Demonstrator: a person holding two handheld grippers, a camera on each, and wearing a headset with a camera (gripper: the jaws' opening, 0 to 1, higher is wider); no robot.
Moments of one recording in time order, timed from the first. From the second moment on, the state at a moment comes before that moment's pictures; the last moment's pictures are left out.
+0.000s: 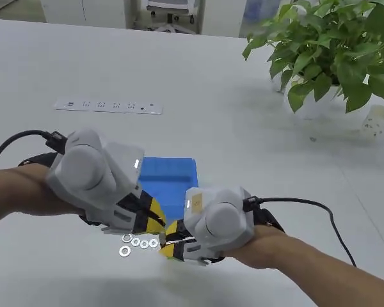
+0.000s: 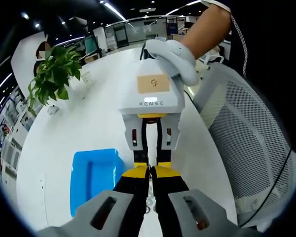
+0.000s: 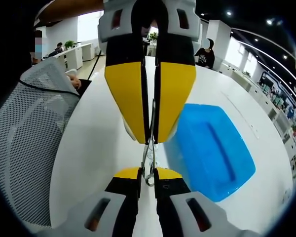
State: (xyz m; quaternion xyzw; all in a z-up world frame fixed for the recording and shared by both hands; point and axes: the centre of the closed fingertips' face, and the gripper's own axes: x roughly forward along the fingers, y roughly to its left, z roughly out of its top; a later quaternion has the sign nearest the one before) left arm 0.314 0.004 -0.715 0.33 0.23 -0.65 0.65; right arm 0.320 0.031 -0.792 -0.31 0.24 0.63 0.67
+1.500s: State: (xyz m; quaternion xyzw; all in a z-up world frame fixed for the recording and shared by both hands) left arm 0.317 -0.005 -0.717 0.32 0.24 -0.67 0.62; right arm 0.322 0.027 -0.787 -0.26 0.26 0.62 0.69
